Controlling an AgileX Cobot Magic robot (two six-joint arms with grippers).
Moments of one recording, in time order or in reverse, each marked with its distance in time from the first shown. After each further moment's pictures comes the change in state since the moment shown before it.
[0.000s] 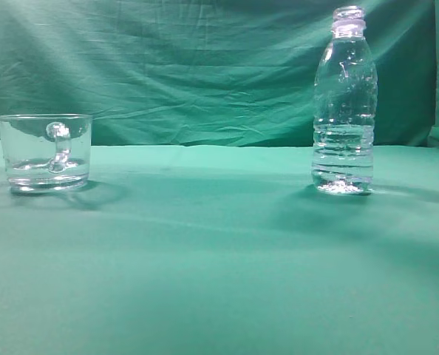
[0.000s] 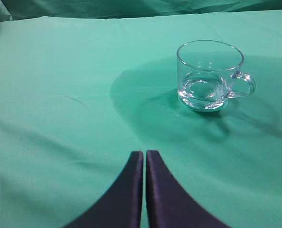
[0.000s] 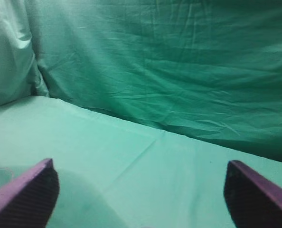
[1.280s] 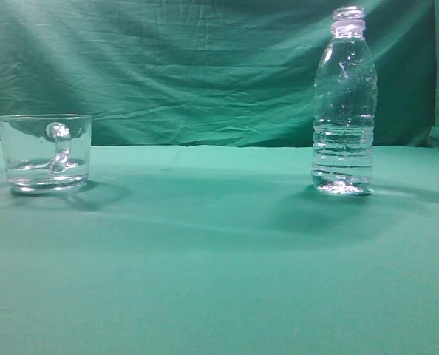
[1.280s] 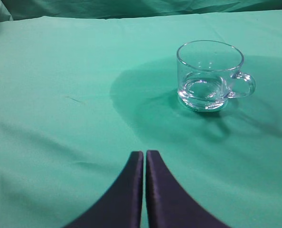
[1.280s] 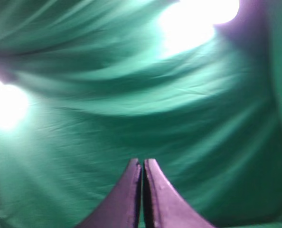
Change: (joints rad) left arm 0.000 0.000 0.000 0.000 0.000 0.000; right arm 0.000 -0.995 0.008 -0.589 0.668 0.980
